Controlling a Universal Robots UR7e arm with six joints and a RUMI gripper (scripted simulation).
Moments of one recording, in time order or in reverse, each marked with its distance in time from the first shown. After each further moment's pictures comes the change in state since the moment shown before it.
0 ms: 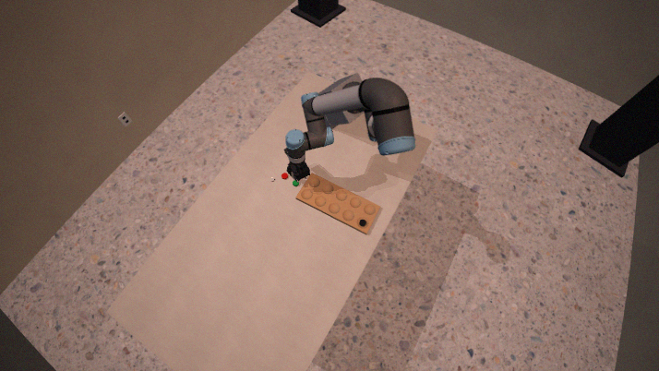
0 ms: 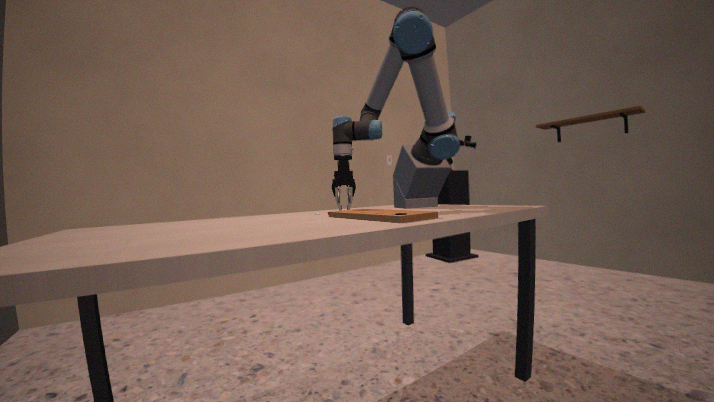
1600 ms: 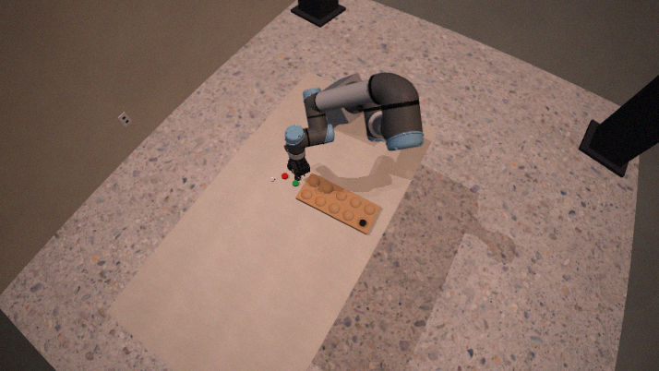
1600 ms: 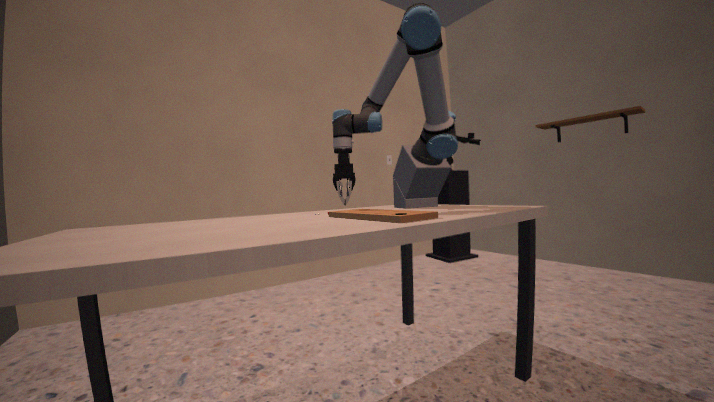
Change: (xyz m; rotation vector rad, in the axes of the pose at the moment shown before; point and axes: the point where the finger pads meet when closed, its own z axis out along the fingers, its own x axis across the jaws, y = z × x) arm 0.003 0.000 -0.027 -0.002 0.008 0.005
